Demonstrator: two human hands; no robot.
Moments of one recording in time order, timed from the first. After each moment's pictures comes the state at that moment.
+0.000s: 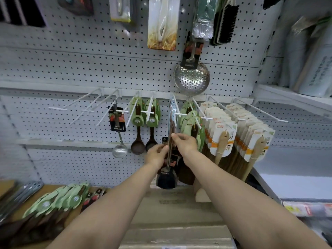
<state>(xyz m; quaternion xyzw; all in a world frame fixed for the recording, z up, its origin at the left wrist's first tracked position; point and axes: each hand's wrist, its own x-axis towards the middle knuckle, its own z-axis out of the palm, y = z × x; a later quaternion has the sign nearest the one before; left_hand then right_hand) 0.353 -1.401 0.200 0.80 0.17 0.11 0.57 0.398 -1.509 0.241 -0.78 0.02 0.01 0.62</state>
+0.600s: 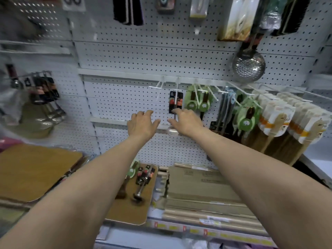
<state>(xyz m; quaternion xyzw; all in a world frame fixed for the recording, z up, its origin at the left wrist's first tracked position) 0.172 -1.172 0.266 0.94 0.21 0.20 0.14 0.241 -1.327 0.292 -0.95 -0.28 -0.09 0.12</state>
